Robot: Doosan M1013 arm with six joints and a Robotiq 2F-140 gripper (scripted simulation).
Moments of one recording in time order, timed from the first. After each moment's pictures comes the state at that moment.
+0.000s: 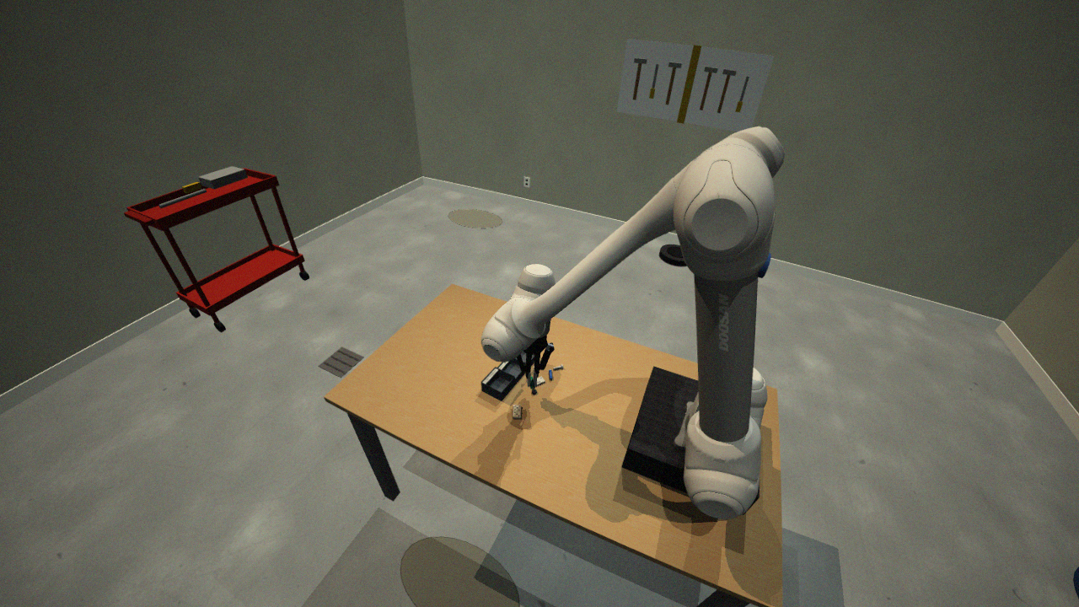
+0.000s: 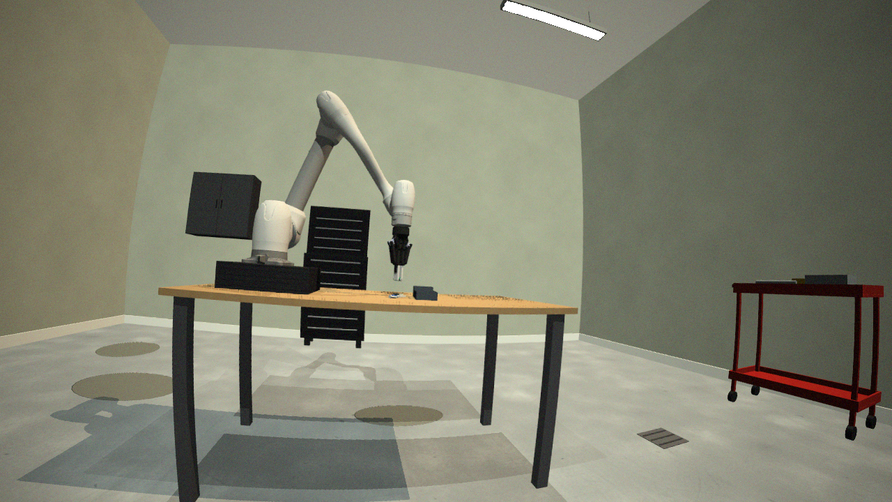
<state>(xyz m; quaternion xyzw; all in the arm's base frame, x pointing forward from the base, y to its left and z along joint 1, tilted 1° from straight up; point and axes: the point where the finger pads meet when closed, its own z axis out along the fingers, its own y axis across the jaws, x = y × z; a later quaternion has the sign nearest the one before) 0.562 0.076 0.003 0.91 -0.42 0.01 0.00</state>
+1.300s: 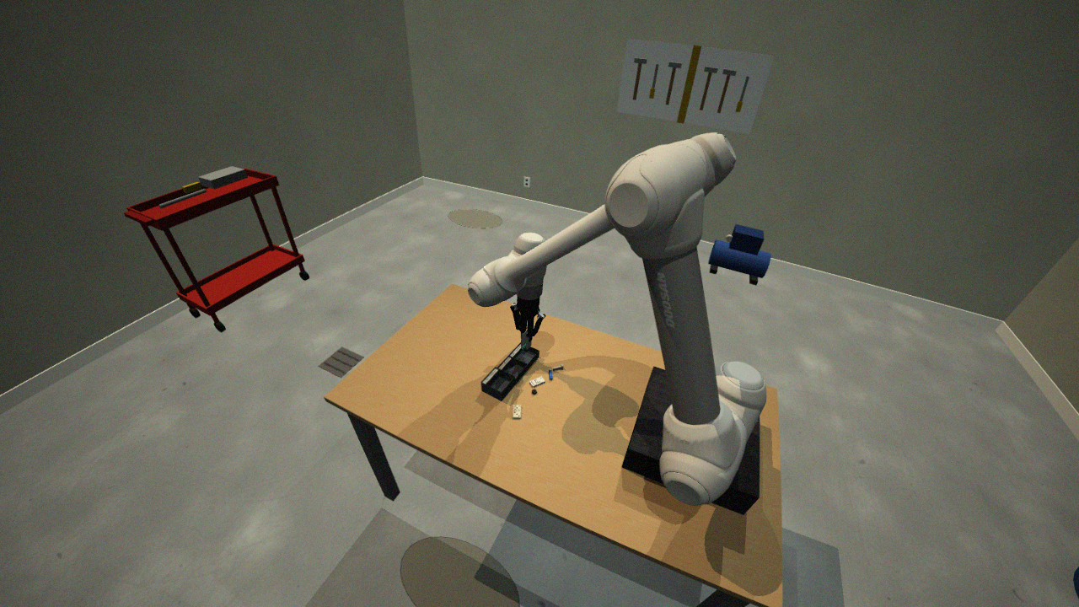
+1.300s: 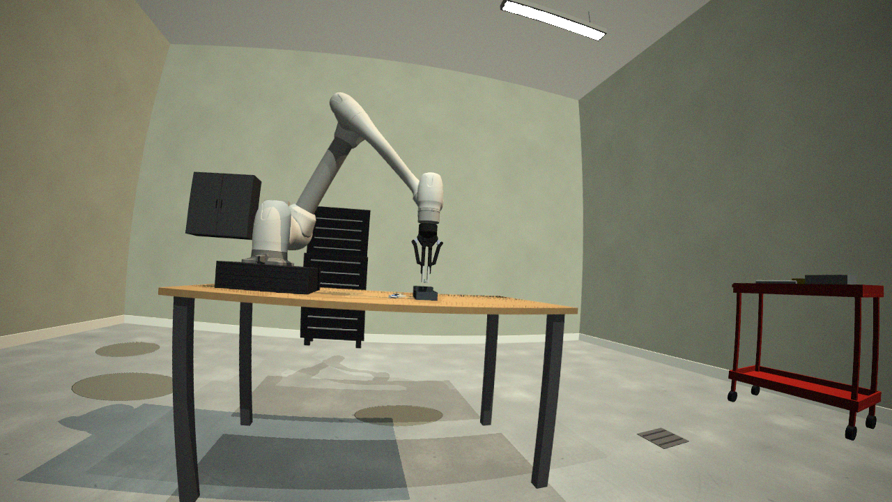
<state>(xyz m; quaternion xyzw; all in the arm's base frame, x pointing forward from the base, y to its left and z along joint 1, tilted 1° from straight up) 0.670 -0.066 0.005 0.72 -0.70 0.00 0.00</state>
